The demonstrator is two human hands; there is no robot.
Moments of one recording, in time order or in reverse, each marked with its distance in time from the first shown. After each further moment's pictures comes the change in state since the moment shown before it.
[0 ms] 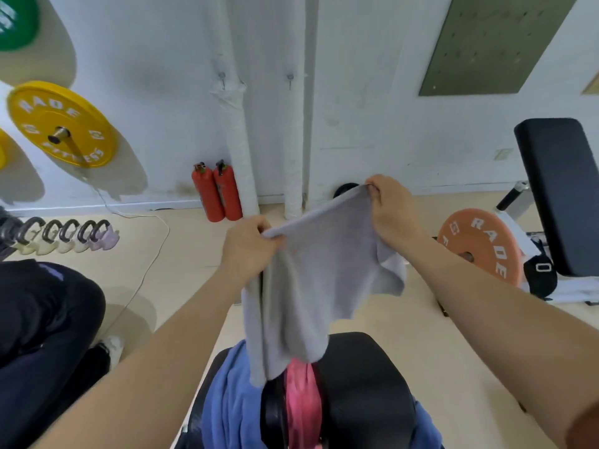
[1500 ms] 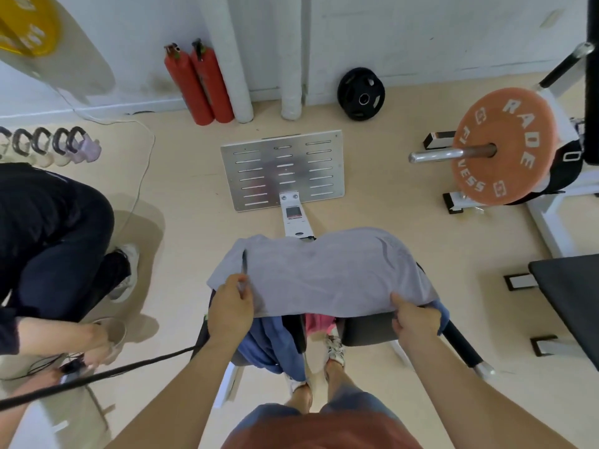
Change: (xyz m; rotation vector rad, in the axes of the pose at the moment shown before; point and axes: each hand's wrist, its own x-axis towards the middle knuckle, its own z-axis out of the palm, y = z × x) left_hand -0.178 -0.232 0.083 0.225 -0.230 -0.408; right_hand -0.327 0.104 0.127 0.473 0.190 1.661
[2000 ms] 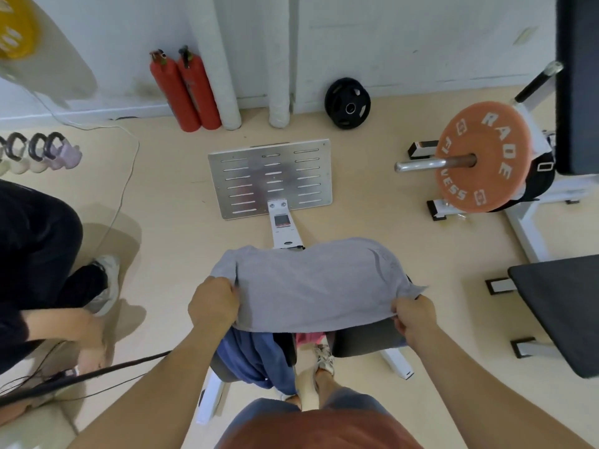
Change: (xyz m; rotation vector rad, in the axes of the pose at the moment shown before) left_hand 0.044 0.010 -0.008 0.351 -0.027 -0.014; right_hand -0.009 -0.045 -0.010 -0.140 -0.132 -0.057
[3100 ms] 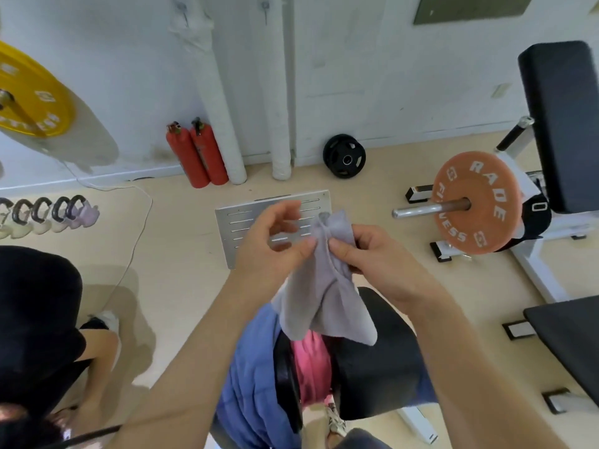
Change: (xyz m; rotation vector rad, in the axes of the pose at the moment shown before) left_hand -0.050 0.160 -0.182 -1.089 -0.036 0.622; right_hand -0.161 -0.168 0.016 -0.212 -0.808 -0.899
